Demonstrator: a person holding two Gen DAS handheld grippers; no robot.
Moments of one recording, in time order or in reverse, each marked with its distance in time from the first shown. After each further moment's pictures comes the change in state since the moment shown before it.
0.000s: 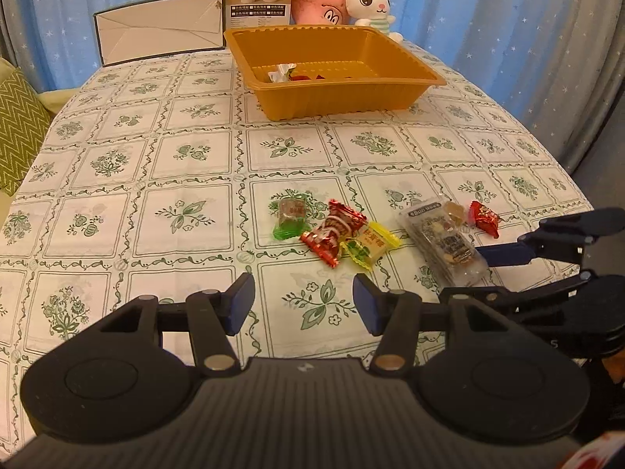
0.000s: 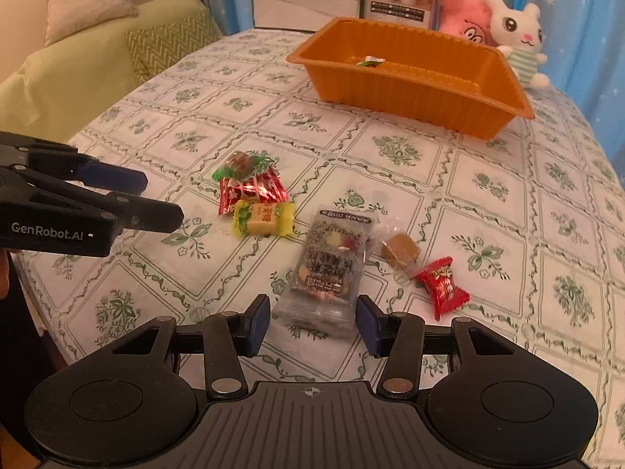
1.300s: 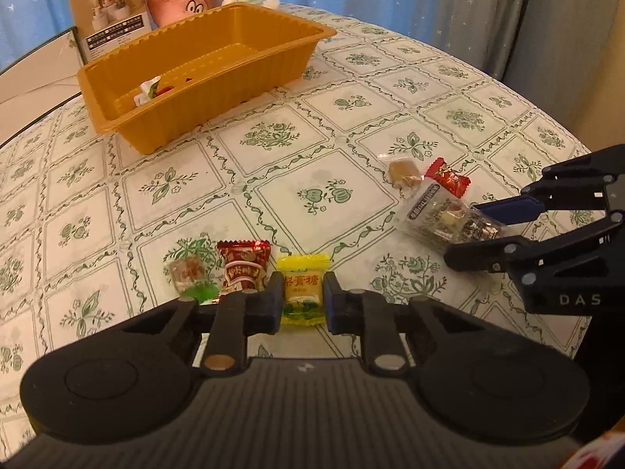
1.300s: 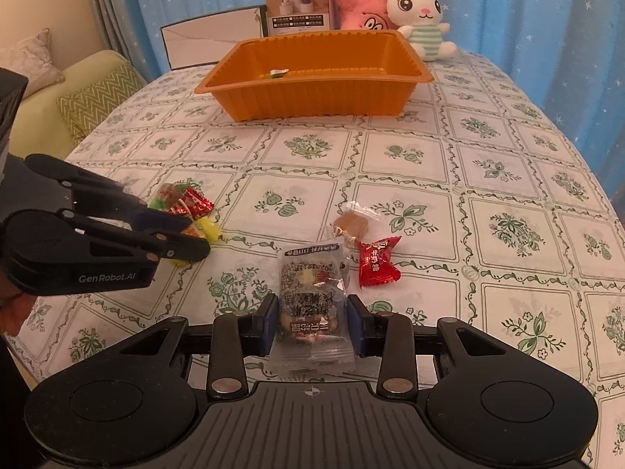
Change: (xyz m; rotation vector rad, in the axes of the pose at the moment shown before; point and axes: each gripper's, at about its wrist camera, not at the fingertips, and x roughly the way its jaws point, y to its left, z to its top) left arm 0.058 -0.045 0.022 0.365 0.062 -0.147; right arm -0.022 -0.024 -0.018 0.235 -0.072 -0.114
